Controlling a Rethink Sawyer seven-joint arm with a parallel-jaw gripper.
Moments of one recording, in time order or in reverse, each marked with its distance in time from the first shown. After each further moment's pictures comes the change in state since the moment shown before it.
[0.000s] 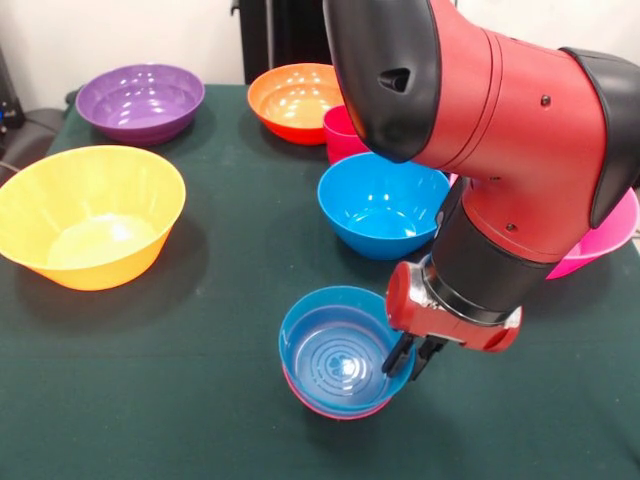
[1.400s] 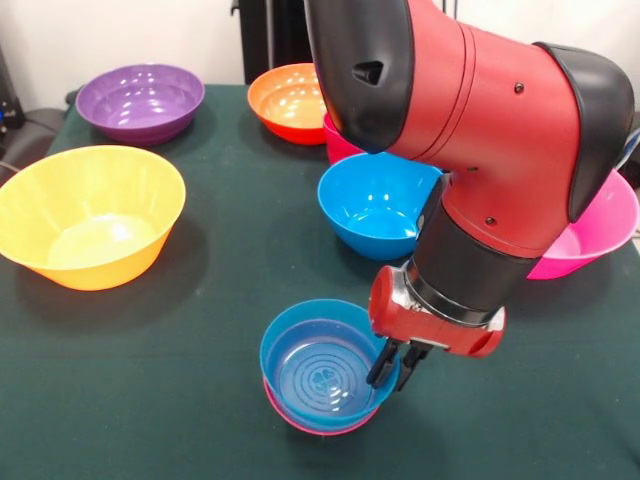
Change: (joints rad) arm -0.009 -0.031 -0.014 0.070 -0.004 -0.117 0.000
